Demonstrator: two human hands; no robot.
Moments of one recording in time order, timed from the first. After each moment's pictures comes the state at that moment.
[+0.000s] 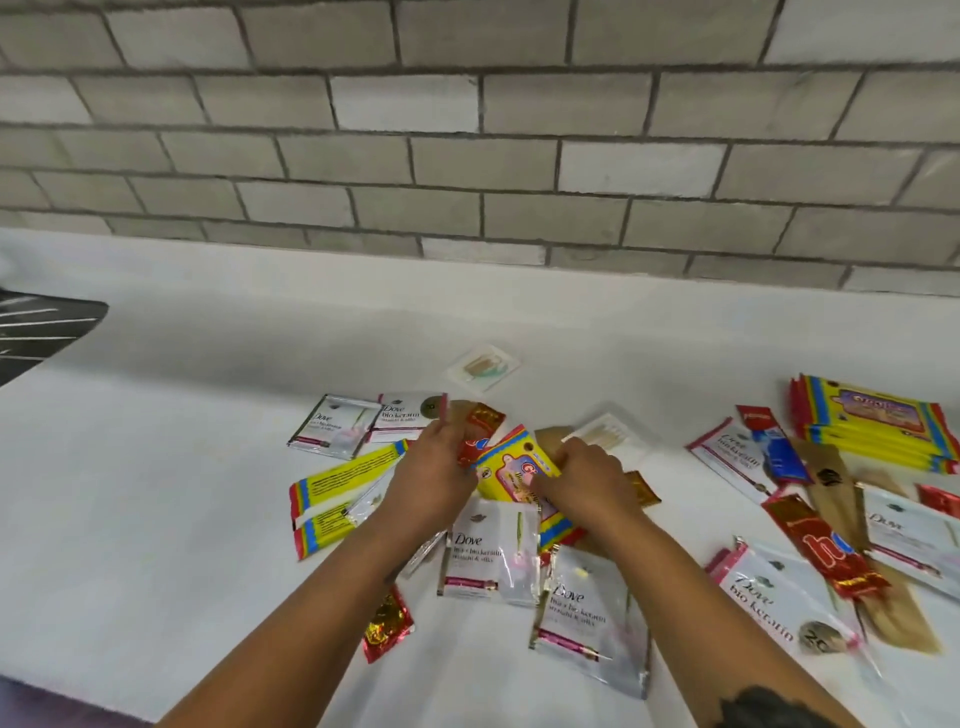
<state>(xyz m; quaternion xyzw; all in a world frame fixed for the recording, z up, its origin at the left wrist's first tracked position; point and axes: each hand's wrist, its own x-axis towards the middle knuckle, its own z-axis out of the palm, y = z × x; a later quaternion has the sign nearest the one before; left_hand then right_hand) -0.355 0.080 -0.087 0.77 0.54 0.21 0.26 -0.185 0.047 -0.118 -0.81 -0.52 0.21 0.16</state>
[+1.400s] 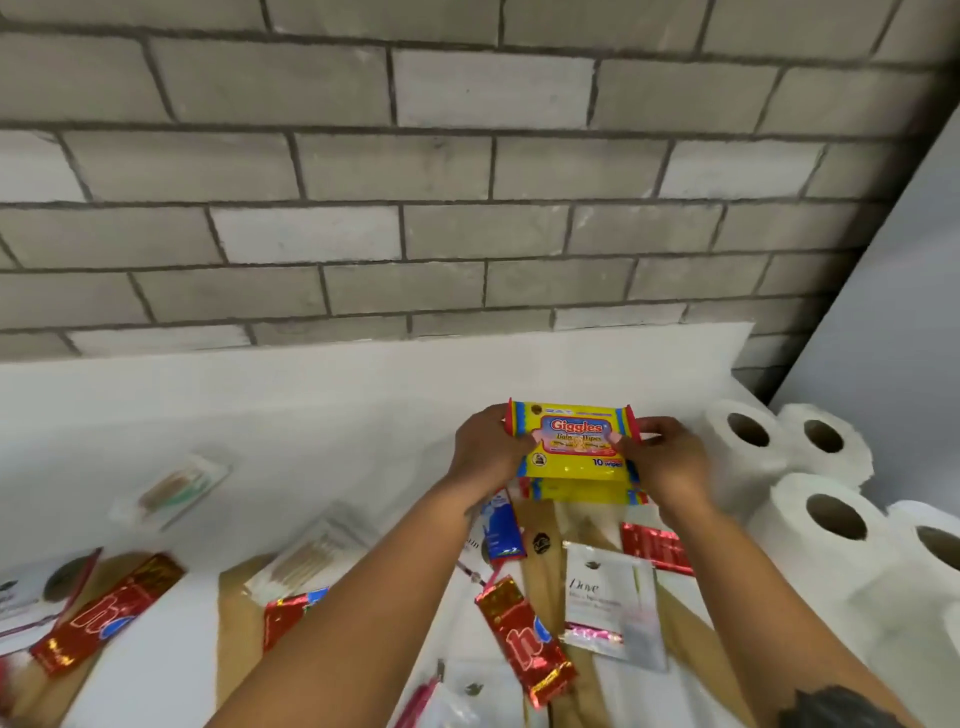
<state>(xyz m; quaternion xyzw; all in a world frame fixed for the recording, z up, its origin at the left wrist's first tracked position) 0.024 0.089 -0.063 0.76 0.38 0.21 0.48 0.178 -0.024 -0.079 -0.82 -0.20 0.15 0.52</state>
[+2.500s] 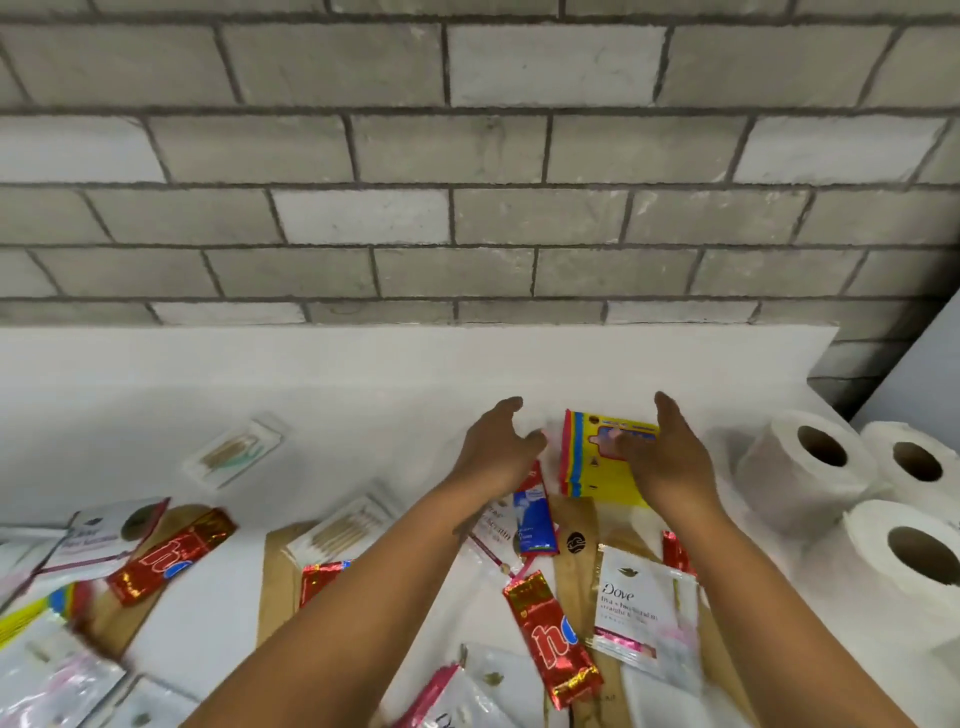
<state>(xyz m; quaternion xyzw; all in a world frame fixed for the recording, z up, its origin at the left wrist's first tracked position) -0.006 0.081 -0.052 0.76 0.46 0.18 0.42 0.144 -0.006 -0.068 -0.84 -0.34 0.16 0.40</state>
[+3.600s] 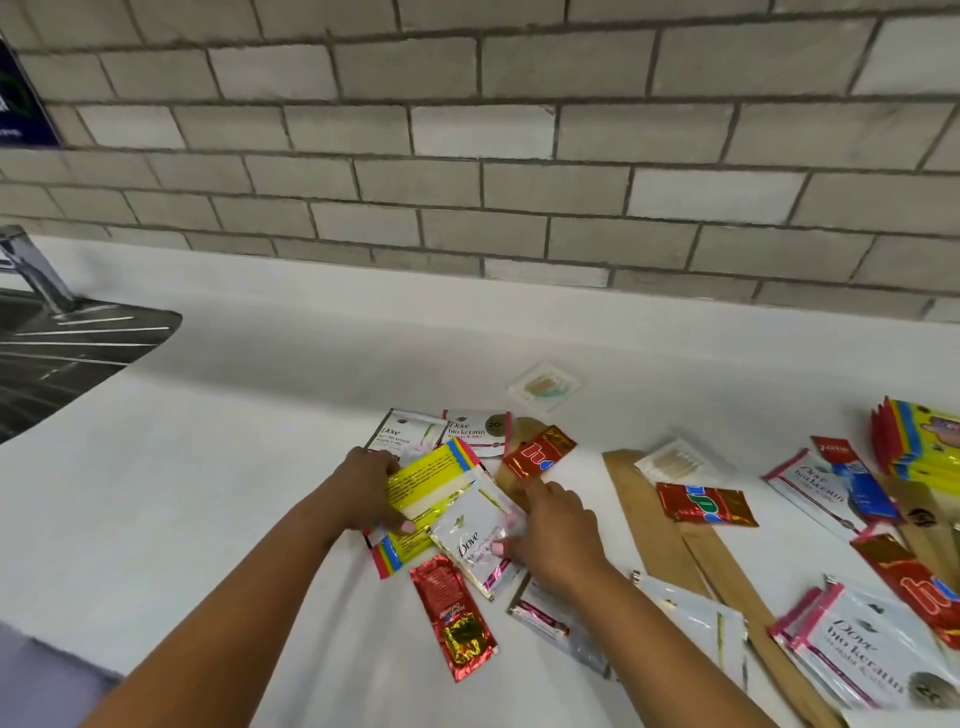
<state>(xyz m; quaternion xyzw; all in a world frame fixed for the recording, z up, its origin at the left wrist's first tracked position) -0.498 0.139 -0.091 0.75 0.62 -0.05 0.21 -0.293 0.049 -0.121 -0.74 -0.62 0.23 0.15</state>
